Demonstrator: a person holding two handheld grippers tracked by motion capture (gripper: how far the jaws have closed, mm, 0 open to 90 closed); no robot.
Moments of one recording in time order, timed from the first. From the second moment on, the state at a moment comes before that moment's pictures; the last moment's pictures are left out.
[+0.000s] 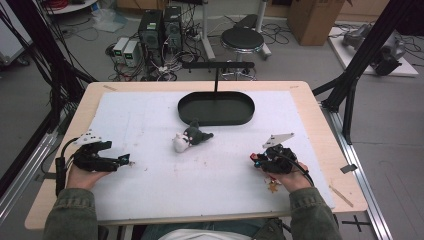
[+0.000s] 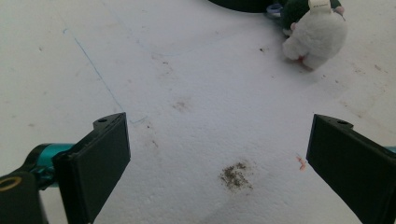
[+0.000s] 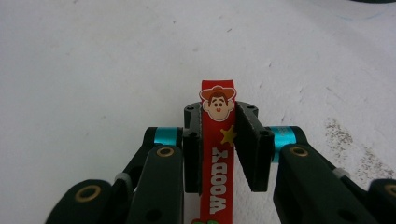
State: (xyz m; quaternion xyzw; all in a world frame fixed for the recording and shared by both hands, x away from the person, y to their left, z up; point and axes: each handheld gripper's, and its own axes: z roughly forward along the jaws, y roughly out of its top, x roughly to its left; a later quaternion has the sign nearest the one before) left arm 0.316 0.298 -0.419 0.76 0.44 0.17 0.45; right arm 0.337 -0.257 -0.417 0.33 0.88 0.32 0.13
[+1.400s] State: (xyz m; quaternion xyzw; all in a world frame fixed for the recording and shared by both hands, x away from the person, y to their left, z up) left arm 0.318 0.297 -0.420 0.76 0.43 0.17 0.45; right arm 0.357 -0.314 -0.287 0.41 0.74 0.53 0.09
